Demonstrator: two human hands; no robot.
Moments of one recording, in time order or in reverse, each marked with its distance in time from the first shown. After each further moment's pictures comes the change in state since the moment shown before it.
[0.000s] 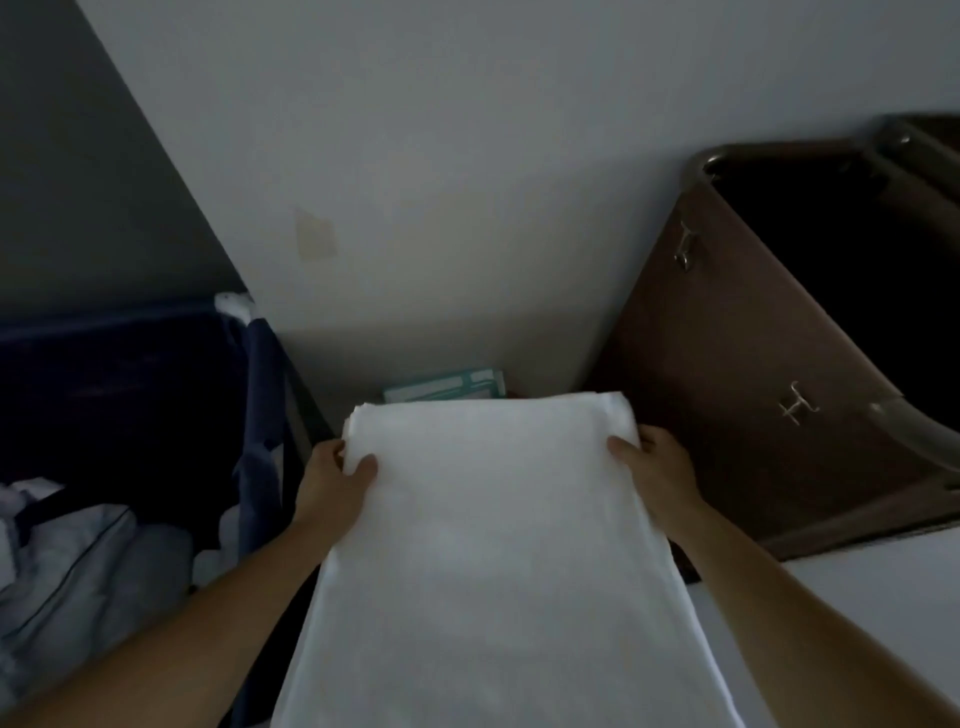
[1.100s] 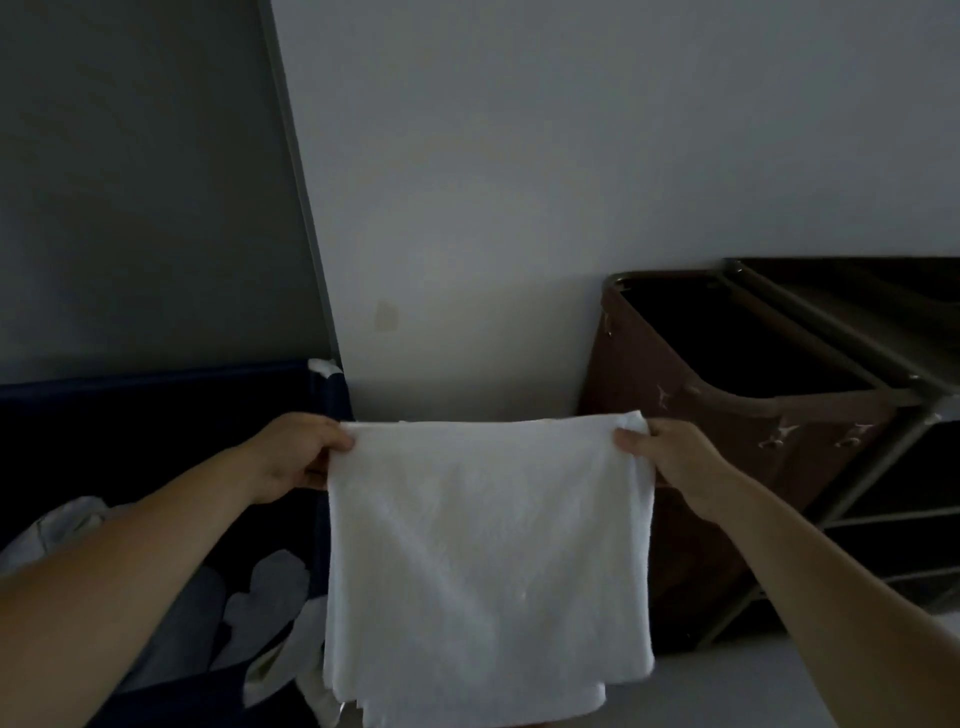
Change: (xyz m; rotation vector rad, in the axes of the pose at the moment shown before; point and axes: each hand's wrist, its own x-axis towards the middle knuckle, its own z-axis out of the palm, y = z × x) left_hand -0.210 0.056 -0.161 -0.327 -0.200 0.066; right_hand -0.192 -0.053 -0.133 0.076 -0.204 -0.240
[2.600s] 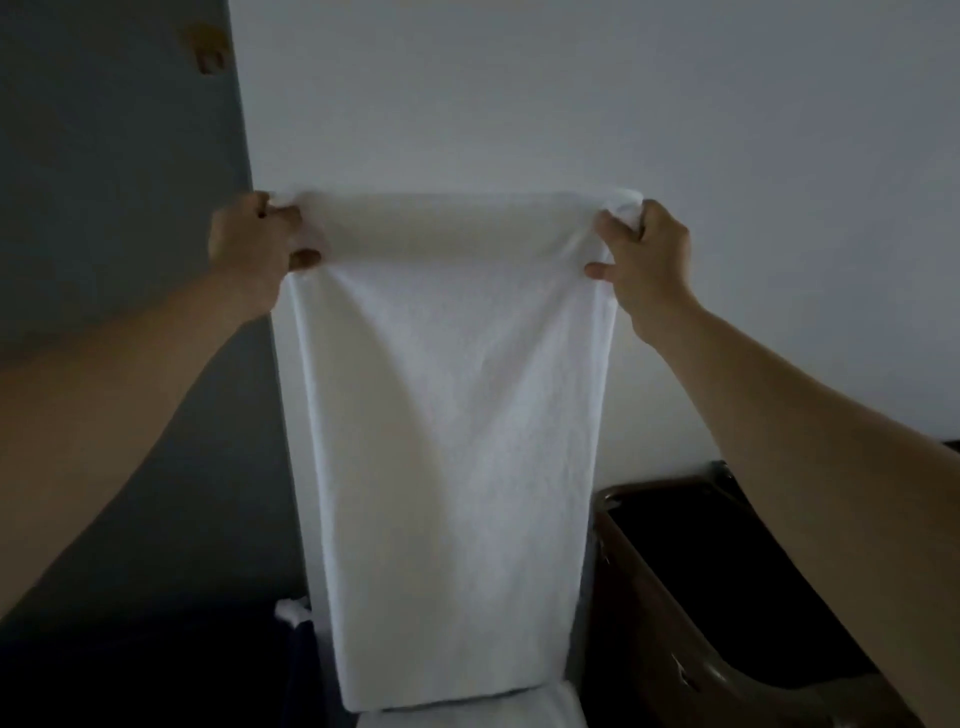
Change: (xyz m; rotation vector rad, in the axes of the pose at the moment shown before) left_hand 0.017 0.438 -0.072 -0.226 0.495 1.040; right_hand 0.073 -0.412 -0.098 0.361 0.565 -0.943
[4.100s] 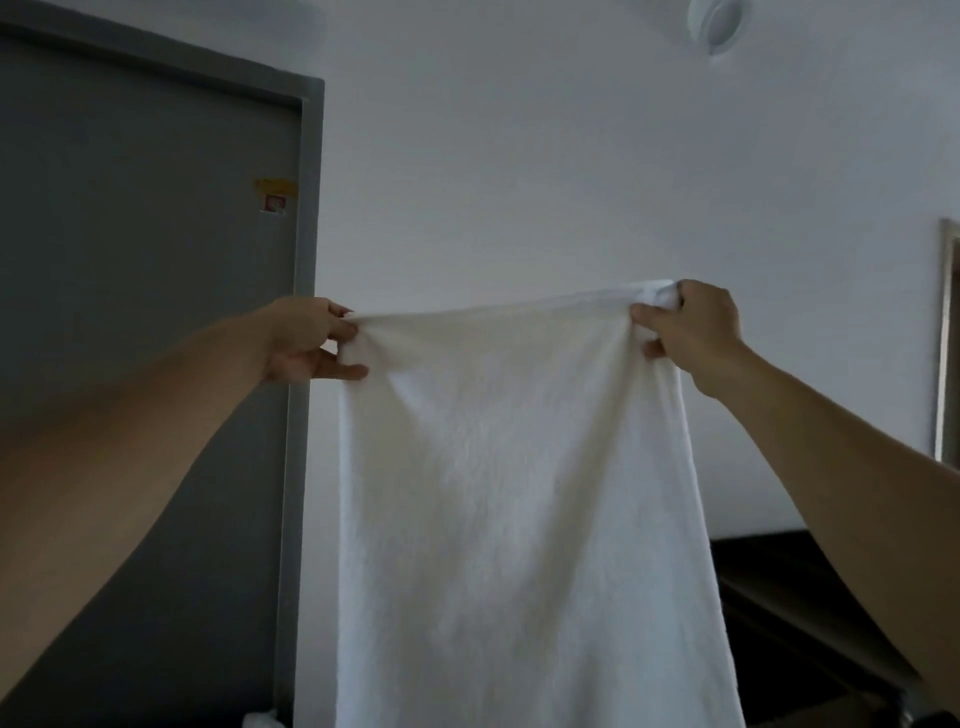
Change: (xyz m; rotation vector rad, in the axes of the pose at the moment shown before) left_hand -0.022 0.070 -0.100 -0.216 -0.518 -0.383; right_hand -0.059 -0.150 -0.040 -0.340 0.041 -0.060
